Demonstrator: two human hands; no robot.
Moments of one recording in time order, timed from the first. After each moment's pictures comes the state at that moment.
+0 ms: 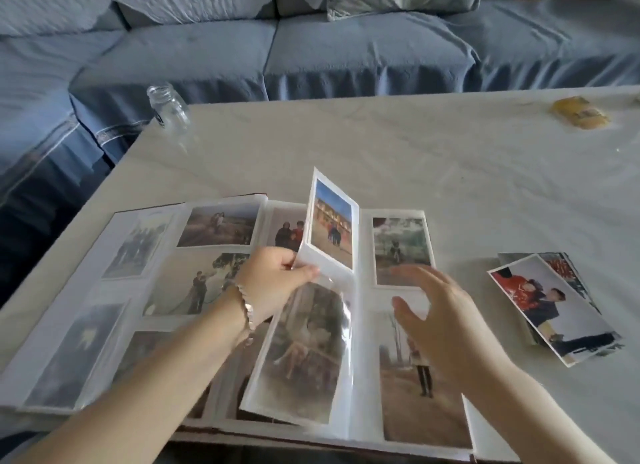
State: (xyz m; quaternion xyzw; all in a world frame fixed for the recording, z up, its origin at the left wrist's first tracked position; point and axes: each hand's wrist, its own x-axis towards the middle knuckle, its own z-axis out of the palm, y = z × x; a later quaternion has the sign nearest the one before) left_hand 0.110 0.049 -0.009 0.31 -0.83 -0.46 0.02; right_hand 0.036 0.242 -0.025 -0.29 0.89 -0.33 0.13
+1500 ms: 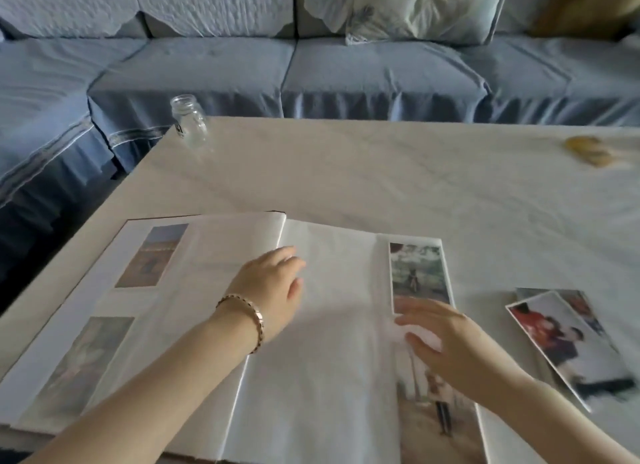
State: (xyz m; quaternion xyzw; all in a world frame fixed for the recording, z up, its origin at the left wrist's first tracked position) left_hand 0.117 -0.002 -0.026 0.19 -0.97 -0.17 0.04; right_hand 0.000 0.231 -0.061 -0.44 0.85 -0.24 0.12
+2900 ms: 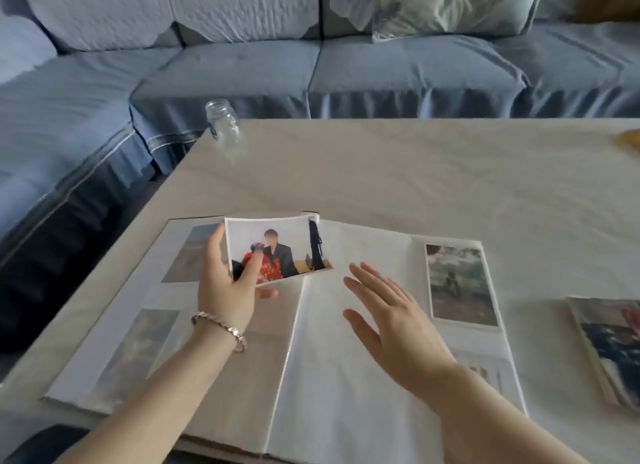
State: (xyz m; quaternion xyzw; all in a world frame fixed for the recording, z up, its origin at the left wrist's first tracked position) left_hand 0.149 -0.022 -0.025 0.40 -0.67 -0.51 0.36; right_hand 0.045 0.150 -0.063 -0.51 0.82 -0.25 -0.01
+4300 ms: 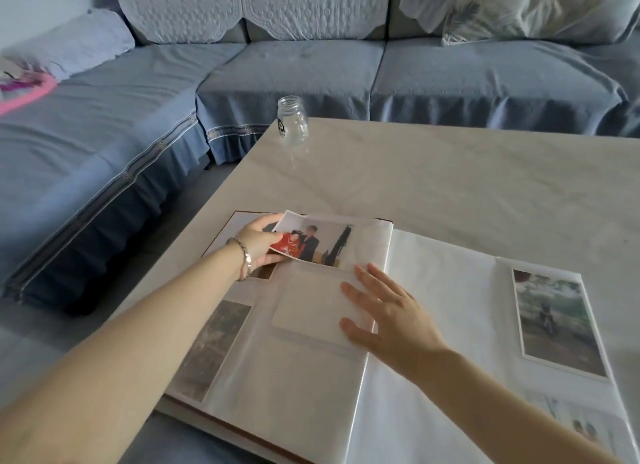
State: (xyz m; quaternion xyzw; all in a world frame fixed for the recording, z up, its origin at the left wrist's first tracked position) left_hand 0.153 -0.171 -0.039 0.46 -0.59 -0.65 0.14; right_hand 0.069 0.051 -0.078 -0.56 0.79 -0.22 0.08
